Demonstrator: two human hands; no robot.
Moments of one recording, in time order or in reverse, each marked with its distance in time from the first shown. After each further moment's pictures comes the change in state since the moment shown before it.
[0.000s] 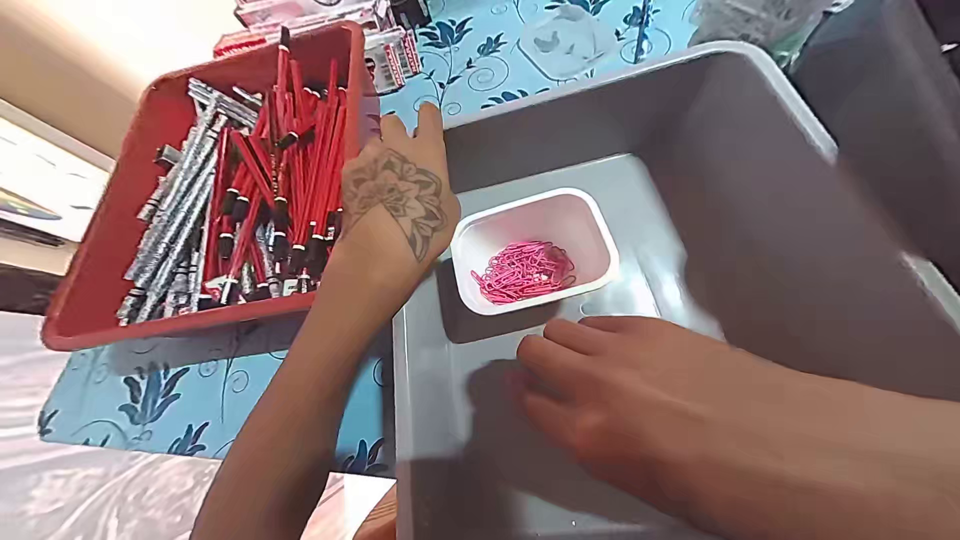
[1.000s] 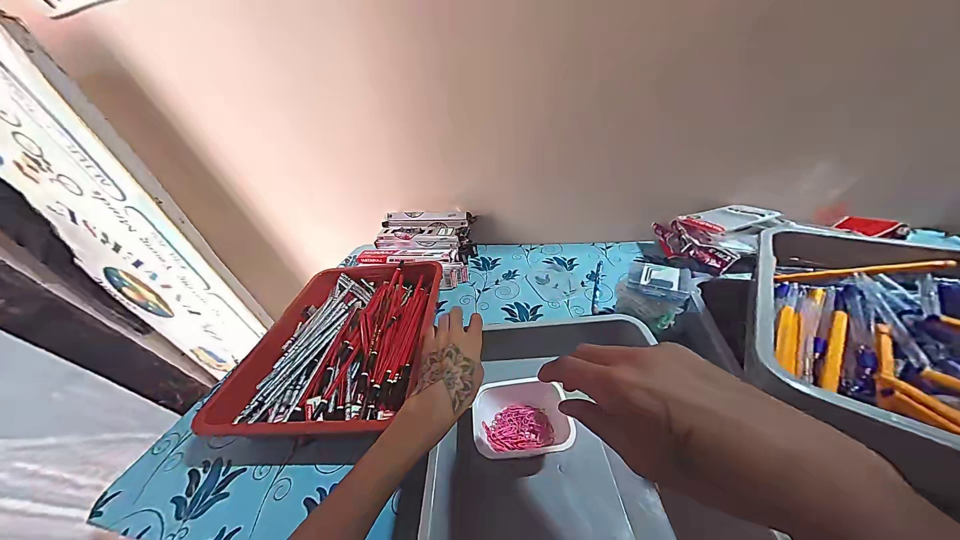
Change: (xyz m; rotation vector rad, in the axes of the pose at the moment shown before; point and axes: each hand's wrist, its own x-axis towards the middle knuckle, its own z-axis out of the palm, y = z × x) left_hand 0.001 0.002 0.000 -0.130 0.155 0.068; right_hand 0.006 0.047 -0.096 -0.098 0.136 0.204
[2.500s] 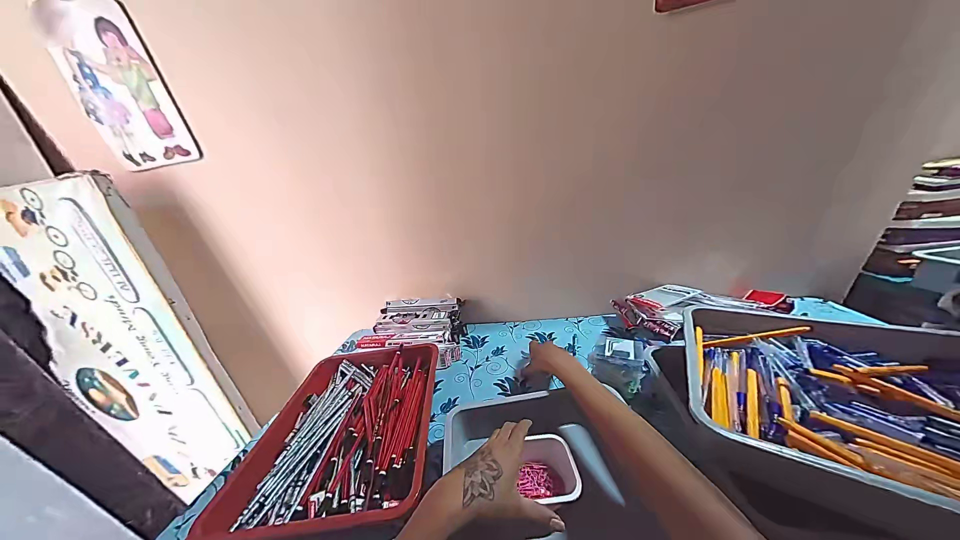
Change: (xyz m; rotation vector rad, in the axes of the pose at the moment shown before) left_hand -0.007 0.011 0.006 -0.424 -0.415 0.464; right_hand 0.125 0.171 0.097 0.125 -0.381 0.954
